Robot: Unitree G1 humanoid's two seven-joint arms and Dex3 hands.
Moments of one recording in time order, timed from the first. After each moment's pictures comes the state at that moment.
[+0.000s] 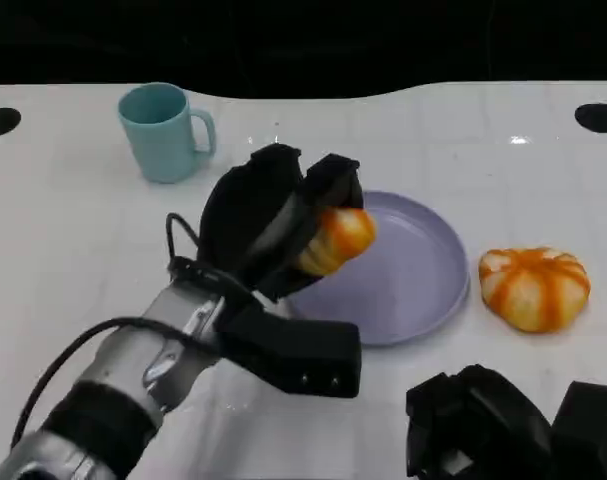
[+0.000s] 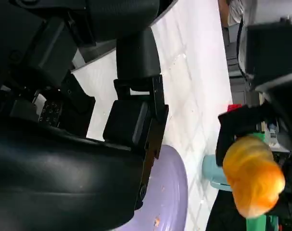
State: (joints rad) left arm -0.65 0.13 -0.51 0.64 0.90 -0.30 0.49; right arm 0.02 -0.06 0.15 0.27 0.12 -0.25 0.52
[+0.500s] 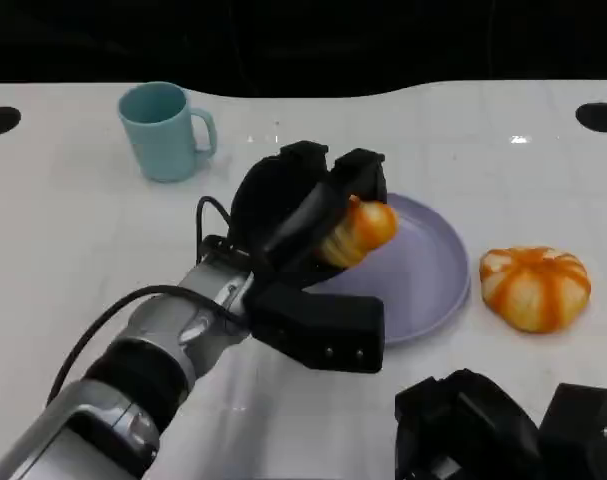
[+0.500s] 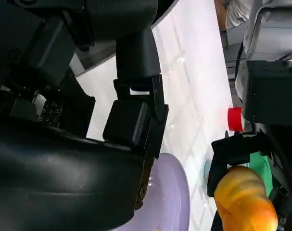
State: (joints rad) left arm -0.80 0.05 -0.54 0.91 0.84 -0.36 0.48; right arm 0.03 -0.04 0.17 0.25 0.13 -0.21 0.51
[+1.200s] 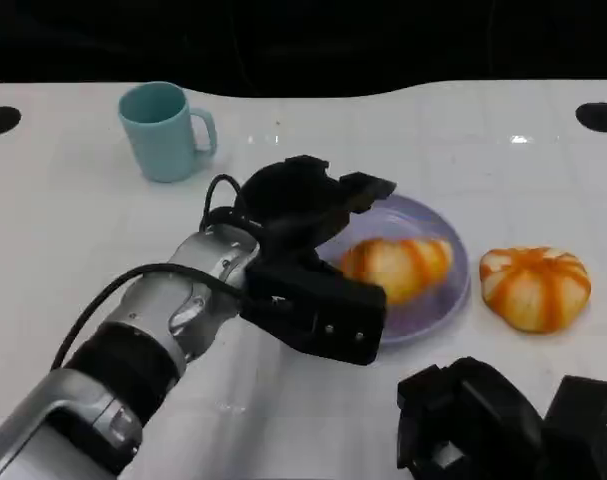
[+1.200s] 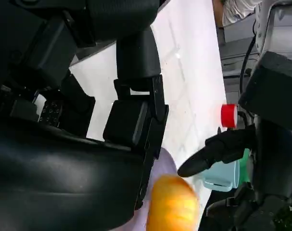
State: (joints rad) left arm -0.79 0.12 -0.59 0.71 0.82 -0.21 -0.01; right arm 0.01 -0.04 0.16 0.26 0.12 -0.24 0.50
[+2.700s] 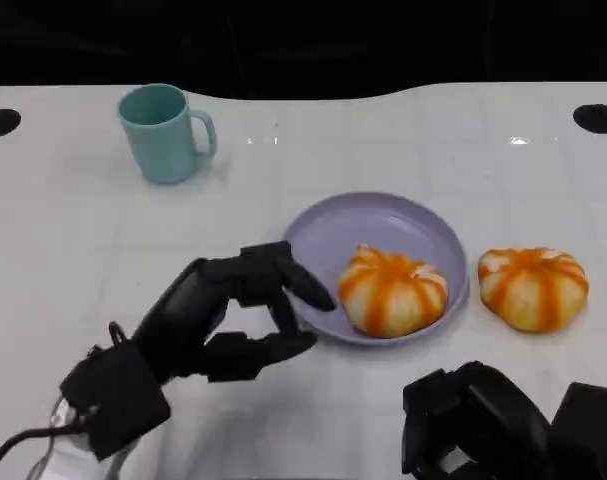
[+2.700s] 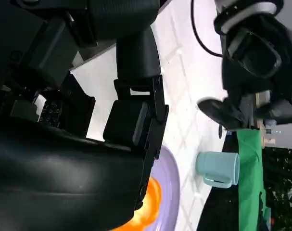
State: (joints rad) left arm -0.21 0.16 -0.23 0.39 -0.12 -0.63 -0.38; right arm 0.05 -0.05 0.16 0.19 0.11 -0.21 0.49
